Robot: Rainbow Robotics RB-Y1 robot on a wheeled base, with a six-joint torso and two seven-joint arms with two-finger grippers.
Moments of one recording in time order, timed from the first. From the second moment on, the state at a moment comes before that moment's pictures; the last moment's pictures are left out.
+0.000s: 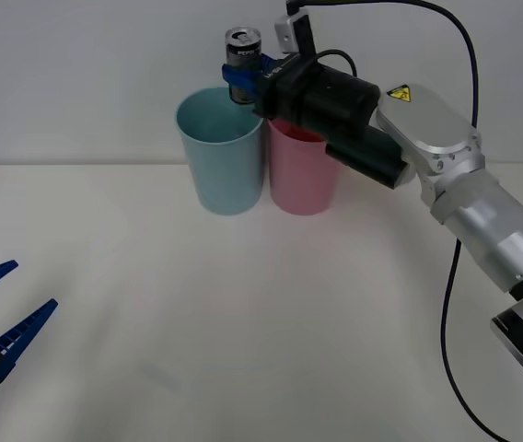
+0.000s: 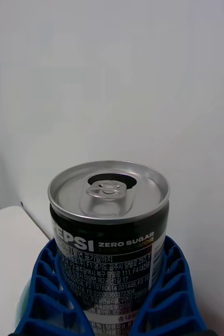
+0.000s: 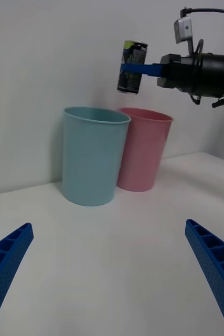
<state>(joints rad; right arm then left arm) -0.97 -0.36 0.46 -1.02 1.08 -0.38 -0.16 0.35 0.40 0.52 -1.66 -0.96 -1.22 0.00</state>
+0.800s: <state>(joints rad) -1.12 -0.27 0.61 -0.84 0.96 -0.19 -0.15 0.35 0.40 0.52 -1.66 -0.96 -1.22 0.00</state>
